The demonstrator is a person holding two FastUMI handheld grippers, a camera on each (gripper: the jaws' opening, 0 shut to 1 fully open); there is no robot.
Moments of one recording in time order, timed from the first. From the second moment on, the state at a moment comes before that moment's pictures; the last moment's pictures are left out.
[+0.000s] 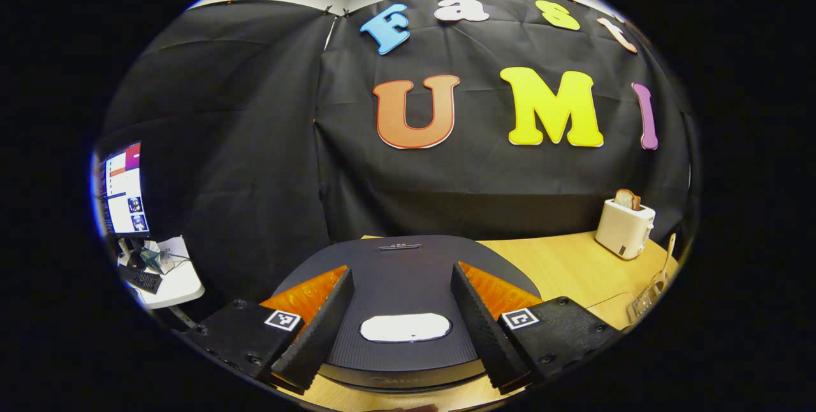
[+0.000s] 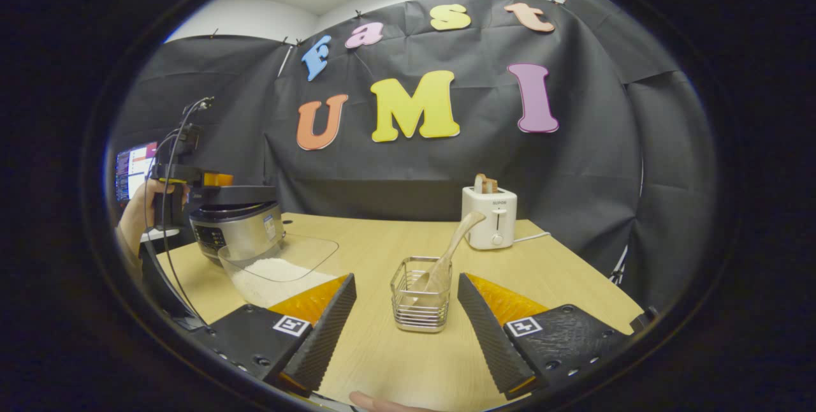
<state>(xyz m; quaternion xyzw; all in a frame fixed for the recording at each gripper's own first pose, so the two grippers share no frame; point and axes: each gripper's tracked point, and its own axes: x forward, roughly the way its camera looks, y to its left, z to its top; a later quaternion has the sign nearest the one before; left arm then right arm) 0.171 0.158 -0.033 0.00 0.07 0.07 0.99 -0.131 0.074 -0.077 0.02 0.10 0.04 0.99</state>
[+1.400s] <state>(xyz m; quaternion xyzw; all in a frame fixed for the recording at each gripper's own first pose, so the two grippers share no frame) 0.142 0.150 -0.048 -0.01 0.01 0.11 0.99 -0.140 0.077 -0.092 0.03 0.12 0.04 0.99</state>
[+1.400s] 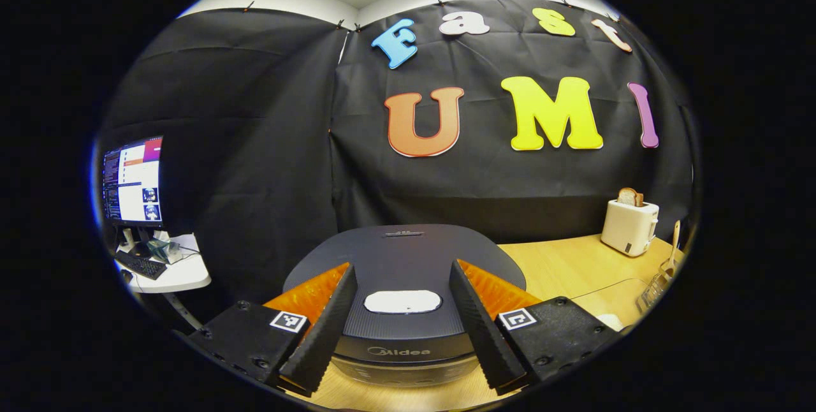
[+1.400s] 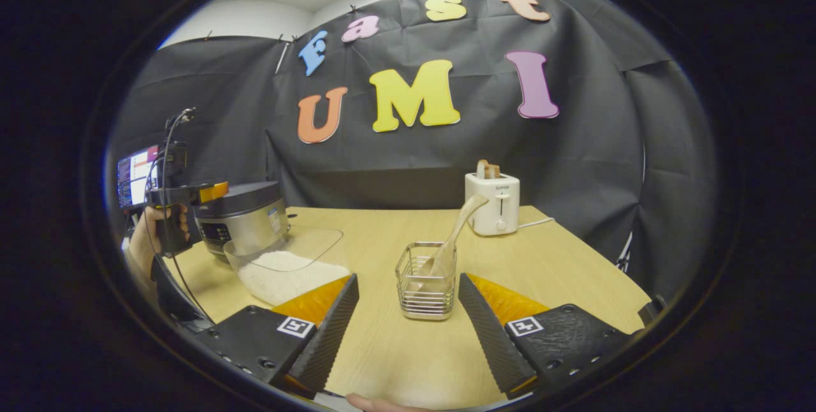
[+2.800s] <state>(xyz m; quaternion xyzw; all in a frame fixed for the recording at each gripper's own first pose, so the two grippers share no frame) 0.004 -0.026 0.020 0.02 -0.03 -0.01 1.00 -0.167 0.101 0.021 0.01 0.03 0.01 1.00</state>
